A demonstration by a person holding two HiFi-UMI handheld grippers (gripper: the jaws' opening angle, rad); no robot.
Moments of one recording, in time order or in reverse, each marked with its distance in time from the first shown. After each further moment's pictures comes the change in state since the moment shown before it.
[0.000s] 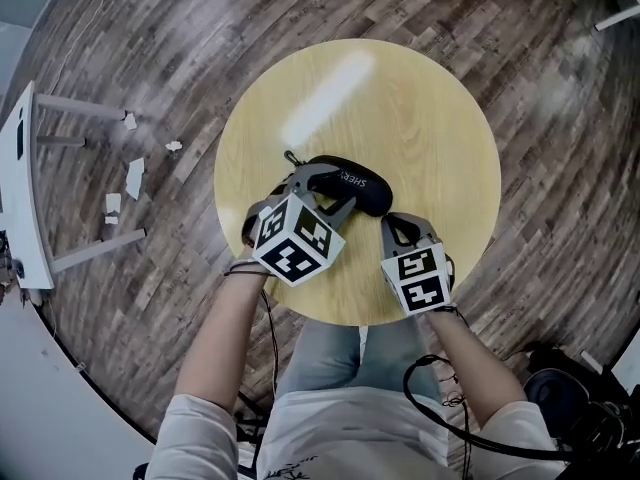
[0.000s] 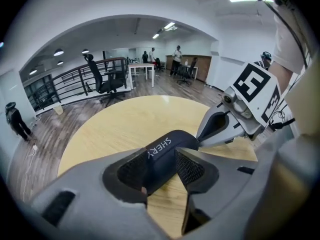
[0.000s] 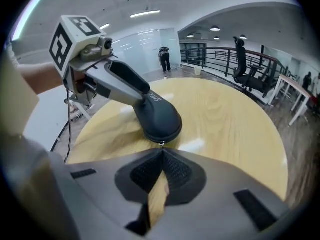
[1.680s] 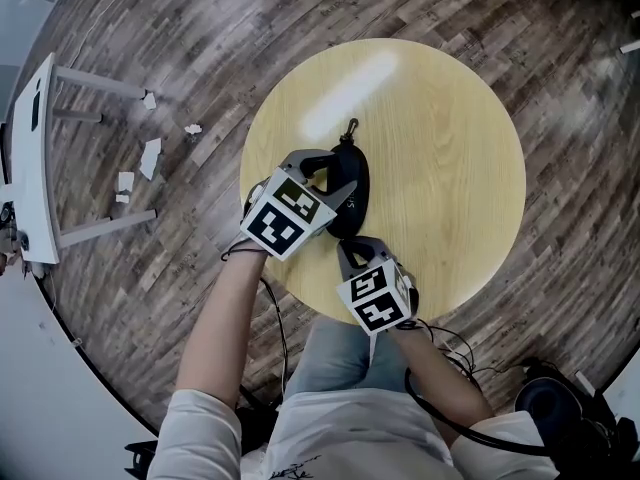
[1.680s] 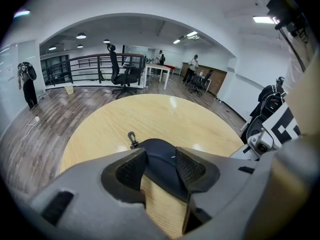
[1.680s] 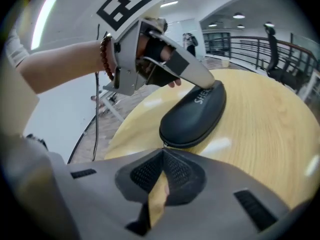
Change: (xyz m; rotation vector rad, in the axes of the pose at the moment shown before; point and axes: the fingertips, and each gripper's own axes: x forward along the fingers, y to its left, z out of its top) left arm -0.030 0.050 -0.032 -0.227 -0.049 0.011; right arm 0.034 0.141 0.017 -0.106 0.065 0.268
